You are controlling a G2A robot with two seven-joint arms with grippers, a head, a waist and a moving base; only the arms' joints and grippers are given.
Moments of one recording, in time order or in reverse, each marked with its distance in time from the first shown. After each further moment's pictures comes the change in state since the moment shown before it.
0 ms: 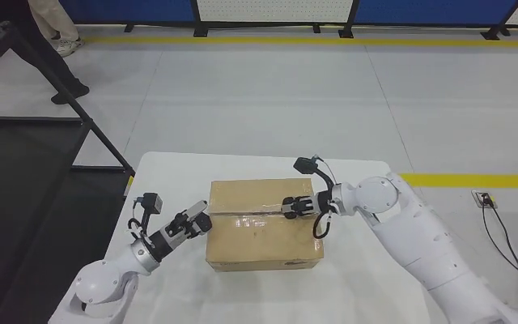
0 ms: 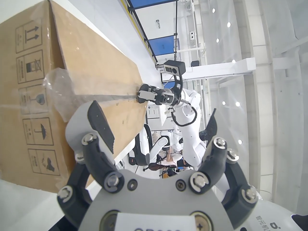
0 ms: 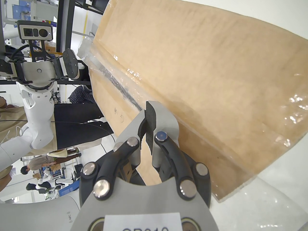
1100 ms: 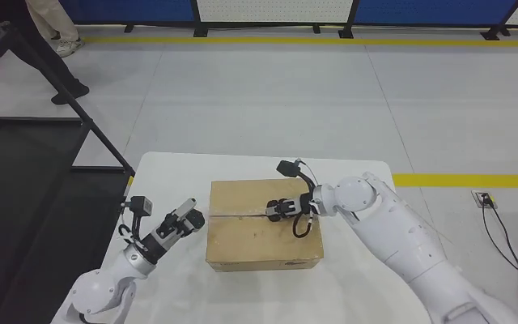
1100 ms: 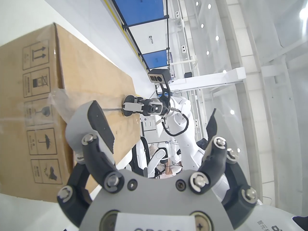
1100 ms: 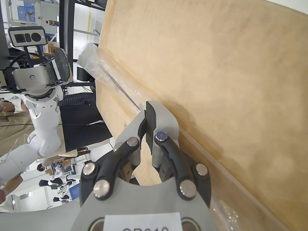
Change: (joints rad) left arm 0.091 -0.008 -0.076 -0.042 -0.014 -0.090 0.082; right arm 0.075 -0.104 -0.118 0.144 0.062 0.000 -0.044
